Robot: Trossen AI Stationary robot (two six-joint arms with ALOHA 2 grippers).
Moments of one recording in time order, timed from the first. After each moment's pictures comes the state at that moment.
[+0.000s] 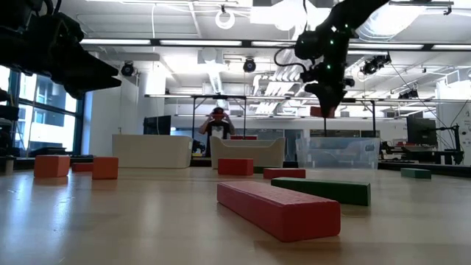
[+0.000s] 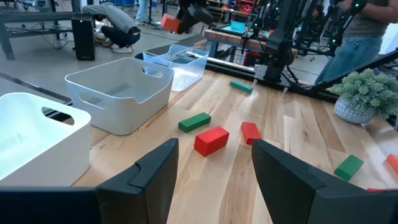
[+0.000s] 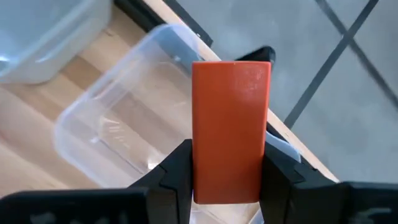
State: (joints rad) left arm 0.18 0.00 0.10 -0.27 -0.25 -0.19; right arm -0.77 1.61 1.34 -0.94 0.31 -0.02
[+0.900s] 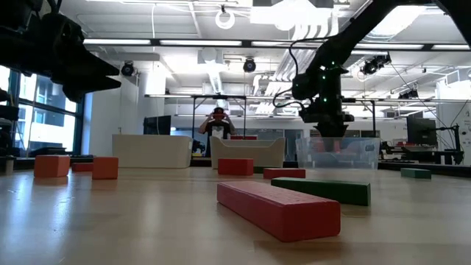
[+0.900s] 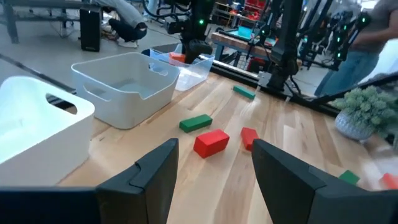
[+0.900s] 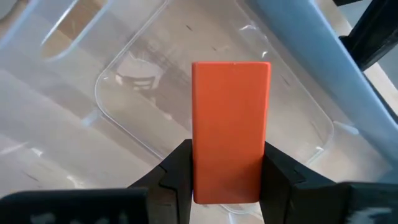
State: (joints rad) left arm 0.18 0.00 0.10 -0.27 -0.28 -0.30; right arm -0.86 1.86 1.34 -0.96 0.09 -0.03
